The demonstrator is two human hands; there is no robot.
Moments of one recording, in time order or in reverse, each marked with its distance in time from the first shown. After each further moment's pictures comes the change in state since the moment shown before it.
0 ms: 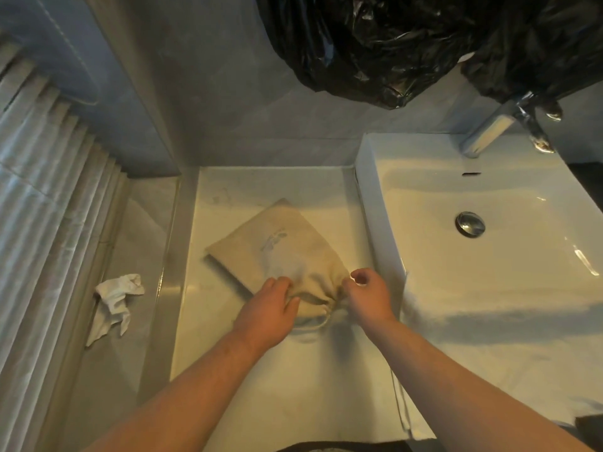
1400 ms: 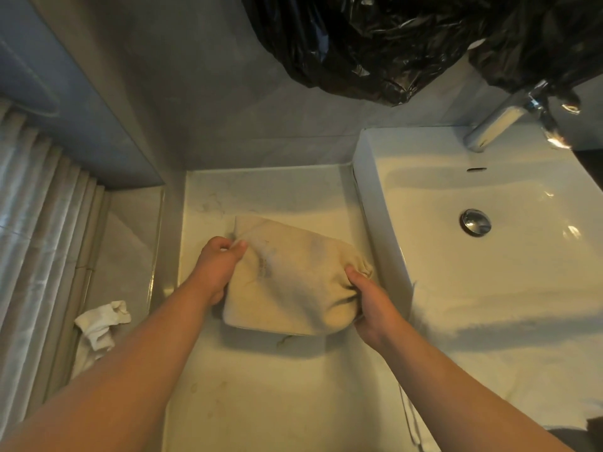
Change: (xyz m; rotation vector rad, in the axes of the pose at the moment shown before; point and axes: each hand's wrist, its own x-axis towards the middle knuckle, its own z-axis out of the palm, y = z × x) left_hand 0.099 -0.056 -0.065 -0.928 0.200 -0.430; right_hand 0.013 -0.015 0.001 0.785 -0.323 0.307
